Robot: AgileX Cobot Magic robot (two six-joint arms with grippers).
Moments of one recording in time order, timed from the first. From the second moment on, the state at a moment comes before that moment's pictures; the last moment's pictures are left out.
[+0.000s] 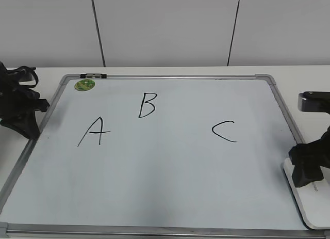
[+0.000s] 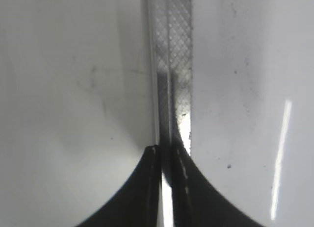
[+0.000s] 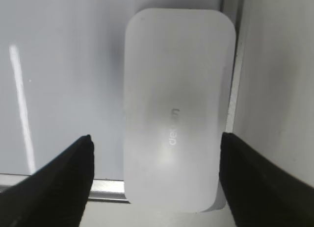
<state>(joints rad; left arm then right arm) 0.02 2.15 -1.48 -0.21 0.98 0.17 0.15 1.50 -0.78 0.03 0.80 0.10</state>
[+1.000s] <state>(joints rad) 0.02 2.15 -1.48 -0.21 0.98 0.17 0.13 1.55 -0.78 0.04 0.79 0.09</state>
